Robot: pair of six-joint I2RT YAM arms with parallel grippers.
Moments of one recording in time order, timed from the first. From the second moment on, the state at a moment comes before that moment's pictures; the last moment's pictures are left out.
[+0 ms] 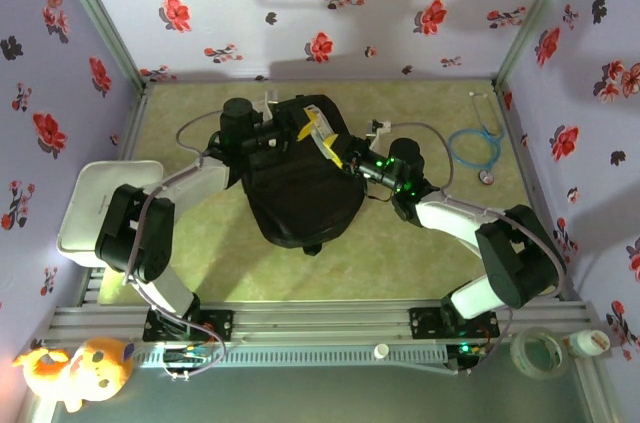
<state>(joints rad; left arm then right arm) -0.45 1.65 1.06 0.45 0.65 -1.32 0.54 1.48 0.71 0.76 -0.50 1.37</state>
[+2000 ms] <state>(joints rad) -0.65 1.67 1.40 -0.64 -0.11 -0.40 0.51 1.31 0.72 0.16 -0.36 0.97</state>
